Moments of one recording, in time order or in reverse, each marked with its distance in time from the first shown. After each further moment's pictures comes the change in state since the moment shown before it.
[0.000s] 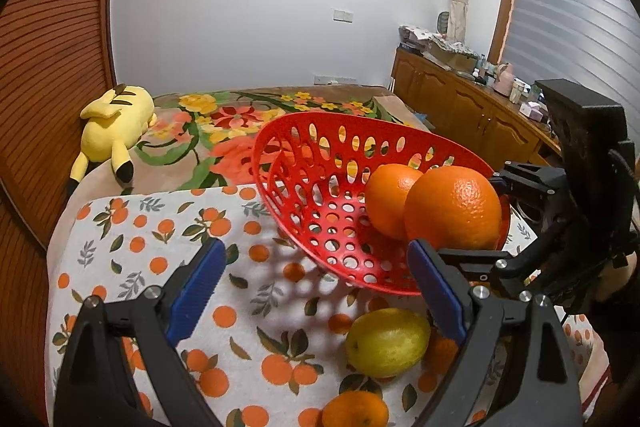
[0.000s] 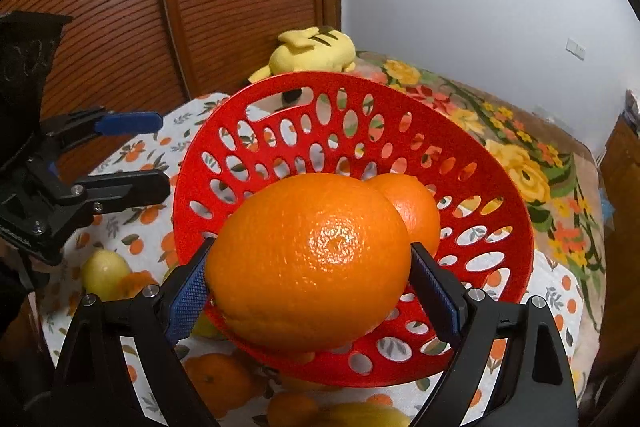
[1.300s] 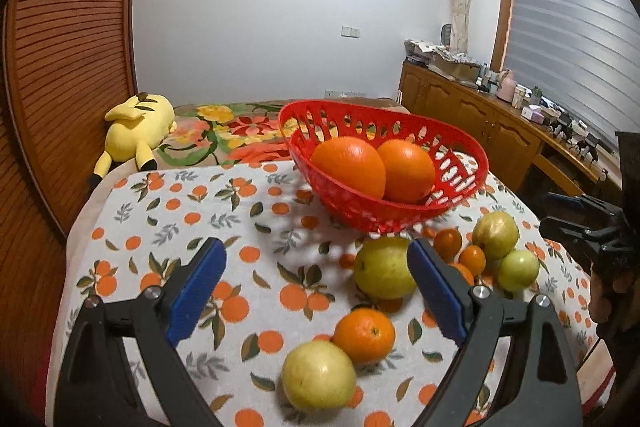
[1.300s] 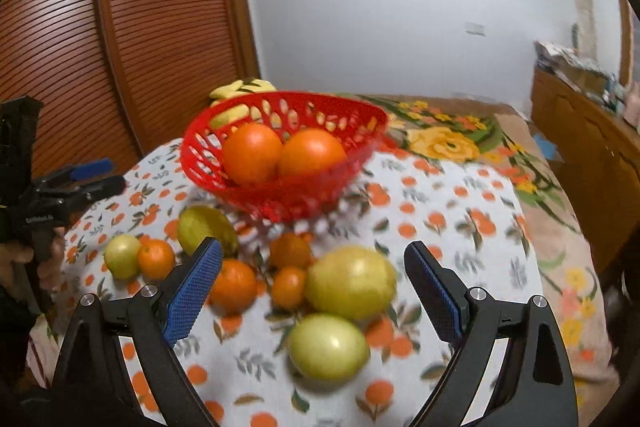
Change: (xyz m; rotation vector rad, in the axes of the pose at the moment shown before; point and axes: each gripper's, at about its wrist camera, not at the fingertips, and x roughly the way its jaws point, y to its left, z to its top) left arm -0.058 0.000 -0.062 0.013 -0.067 0.046; right arm -0.108 0.009 -0.114 0.312 -0.204 -0.208
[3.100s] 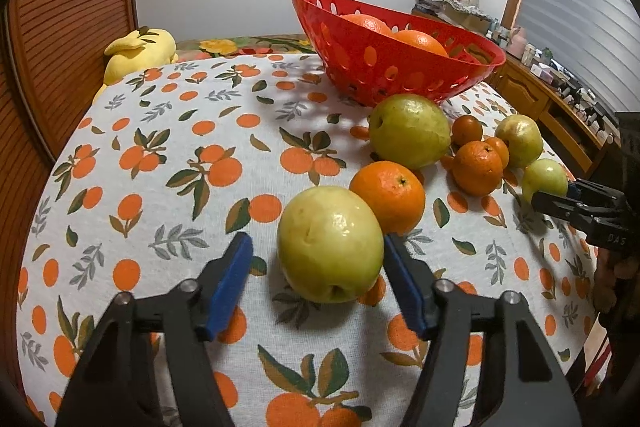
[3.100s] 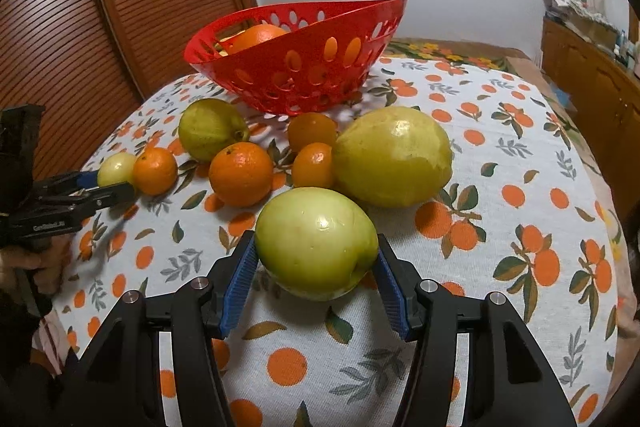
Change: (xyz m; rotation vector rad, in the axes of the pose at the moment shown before) left arm 0.023 0.005 -0.079 -0.035 0.202 0.006; right arm 0.029 0.019 -0.065 0.037 0.154 0.064
